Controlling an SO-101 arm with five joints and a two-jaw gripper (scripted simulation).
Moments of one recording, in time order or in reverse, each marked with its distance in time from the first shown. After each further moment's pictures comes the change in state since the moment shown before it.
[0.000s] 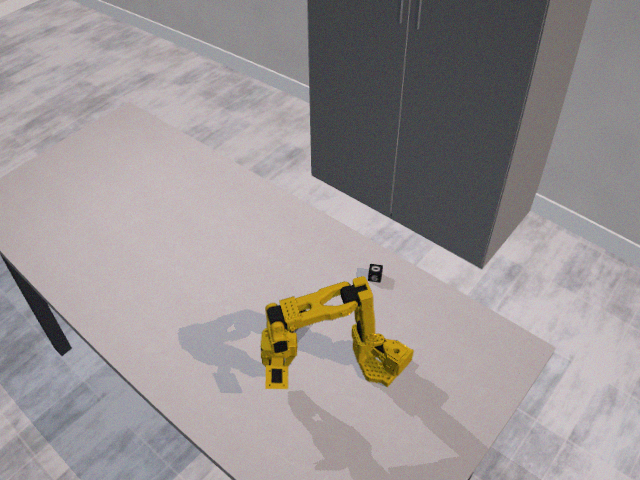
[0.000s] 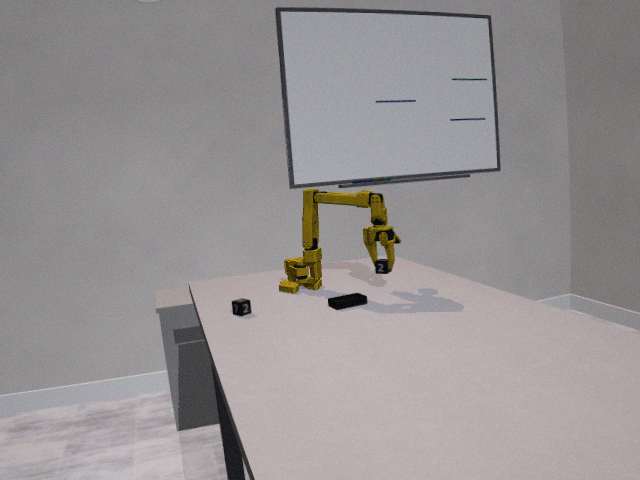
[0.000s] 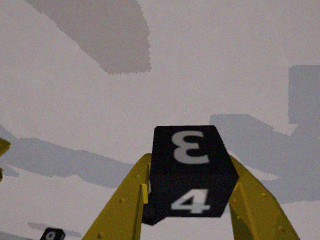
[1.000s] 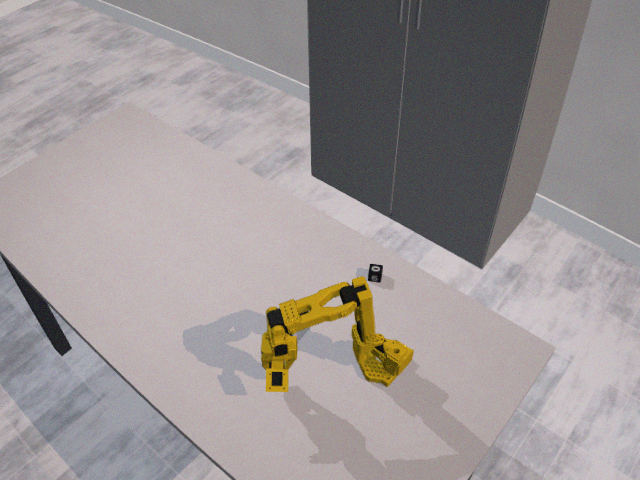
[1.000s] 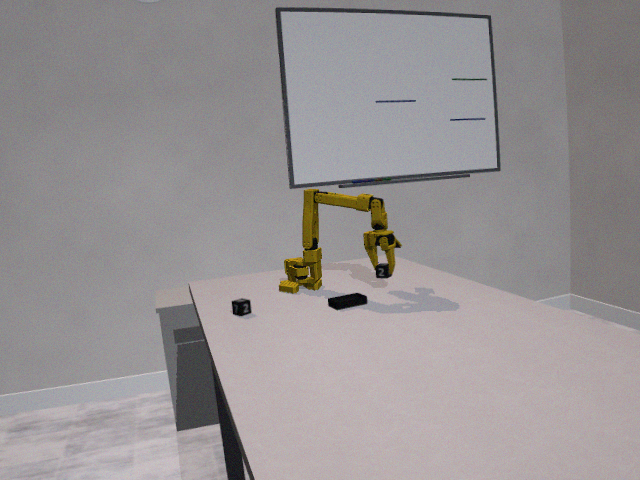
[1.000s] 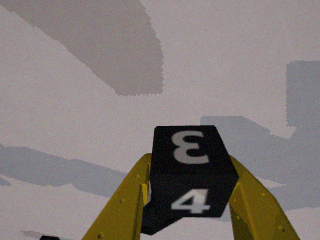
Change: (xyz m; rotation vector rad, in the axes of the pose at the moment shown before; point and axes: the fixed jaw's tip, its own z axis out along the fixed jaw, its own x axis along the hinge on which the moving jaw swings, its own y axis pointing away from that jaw) arm 0.000 -0.001 0.011 0.005 -0.001 0.000
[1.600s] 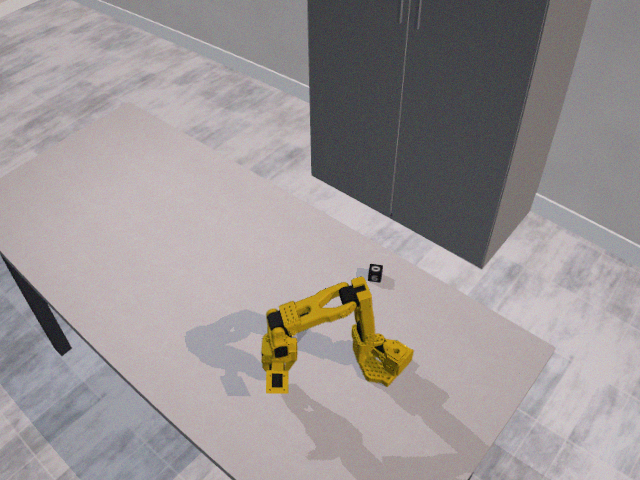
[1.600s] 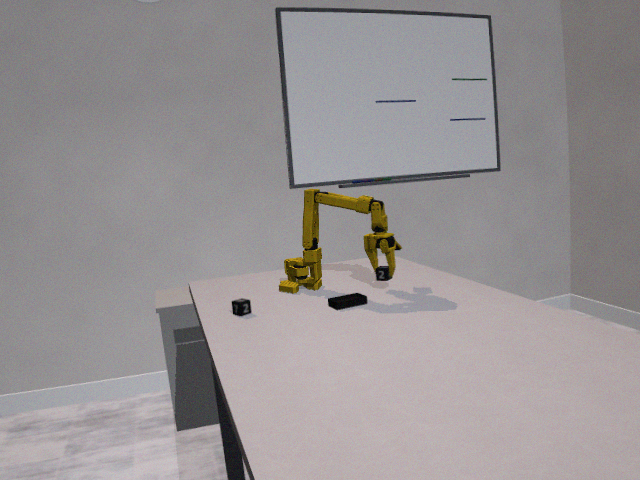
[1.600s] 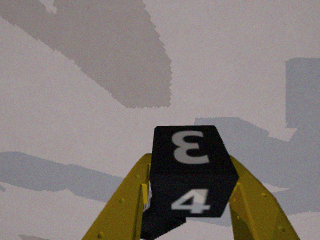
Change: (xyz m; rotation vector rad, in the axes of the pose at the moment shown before) arm 0.000 0.000 0.006 0.001 0.000 0.000
